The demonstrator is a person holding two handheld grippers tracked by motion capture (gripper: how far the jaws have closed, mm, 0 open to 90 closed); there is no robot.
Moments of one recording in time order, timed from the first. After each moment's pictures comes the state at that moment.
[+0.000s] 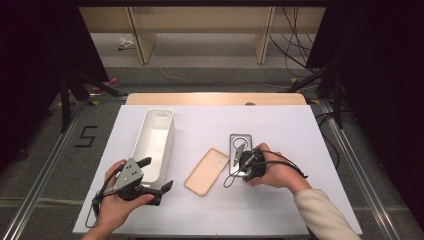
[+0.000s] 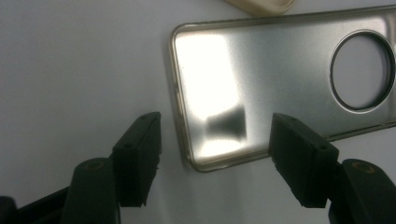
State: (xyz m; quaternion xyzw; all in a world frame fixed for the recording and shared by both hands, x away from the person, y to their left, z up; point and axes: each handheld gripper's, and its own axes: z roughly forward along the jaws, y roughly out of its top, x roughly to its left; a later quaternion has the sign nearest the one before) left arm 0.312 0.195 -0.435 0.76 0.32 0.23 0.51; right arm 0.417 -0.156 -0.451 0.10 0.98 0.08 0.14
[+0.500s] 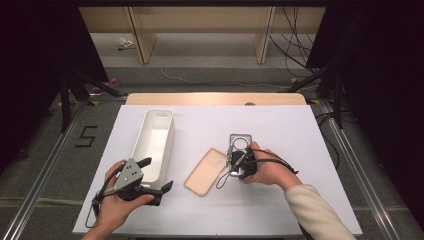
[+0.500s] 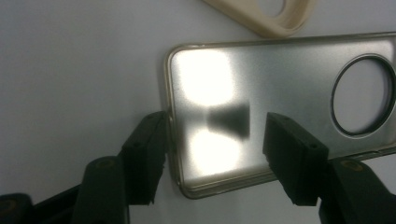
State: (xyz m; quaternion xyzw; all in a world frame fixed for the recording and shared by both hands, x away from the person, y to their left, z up) left arm 0.311 0.195 -0.435 0.76 0.32 0.23 0.51; right arm 0.424 -0.134 -0.456 0.07 0.99 0.04 0.14
